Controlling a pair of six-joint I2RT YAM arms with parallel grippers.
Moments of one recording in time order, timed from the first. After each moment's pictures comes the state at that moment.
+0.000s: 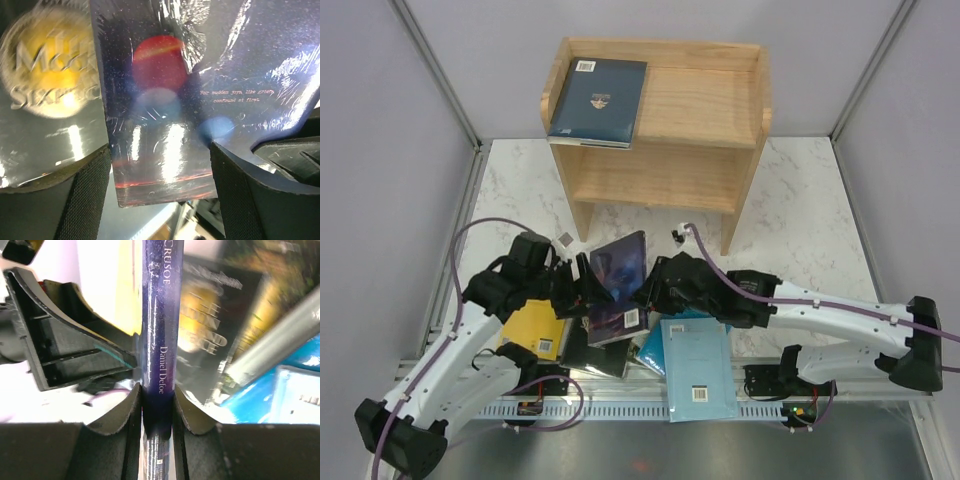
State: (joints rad) left arm -0.45 0.79 0.68 -0.81 0.53 -0.85; right arm 1.23 1.22 0.97 -0.44 0.21 1.27
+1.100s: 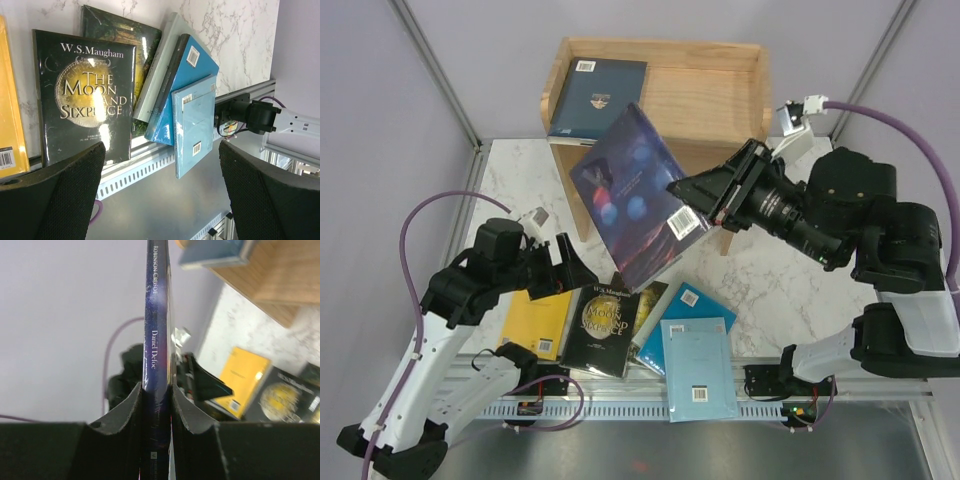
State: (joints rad) left arm -0.44 0.78 1.09 -1.07 0.32 -0.68; right arm 1.25 1.37 2.29 -1.09 0.45 1.04
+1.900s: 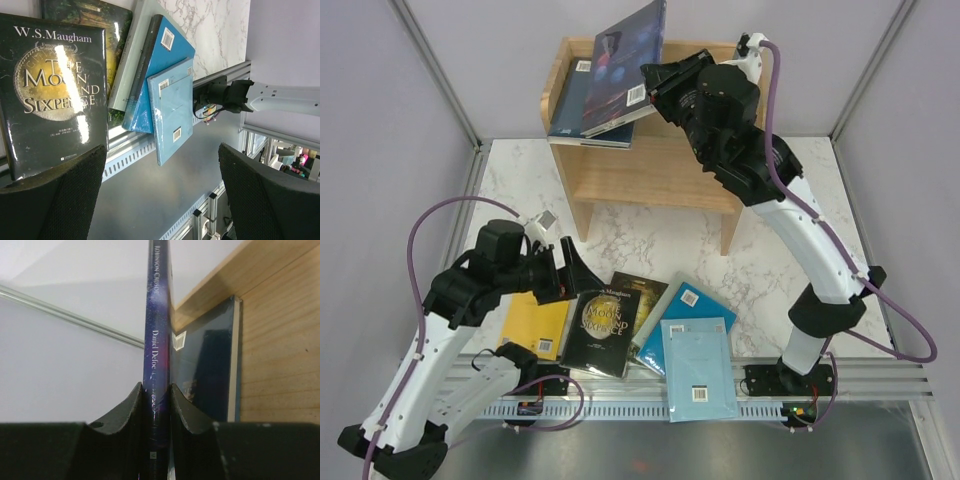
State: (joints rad) left arm -0.44 0.77 1.06 -1.04 0.46 -0.71; right arm 0.85 1.75 2.39 -0.57 0.59 1.04
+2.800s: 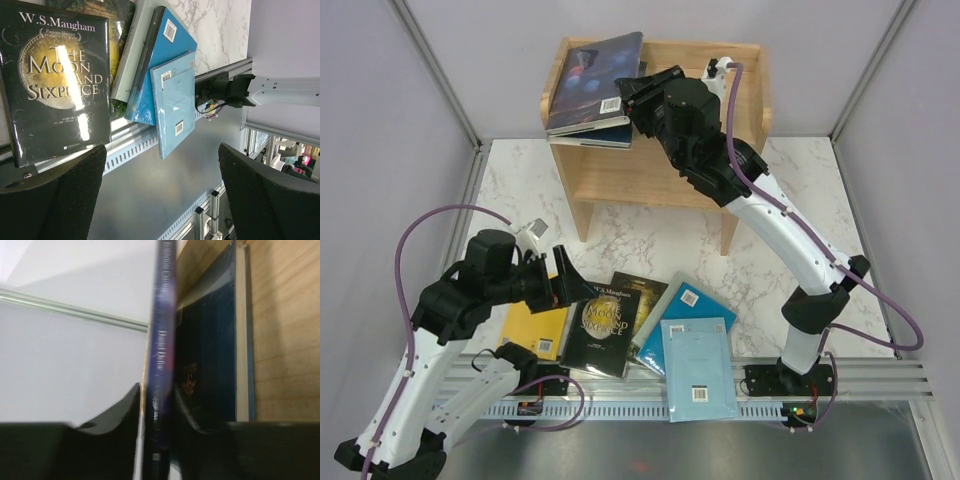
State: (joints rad) left arm -0.44 0.70 1.07 -1.11 0.45 -0.71; right arm 0.85 1.80 2.26 -0.47 0.53 1.26
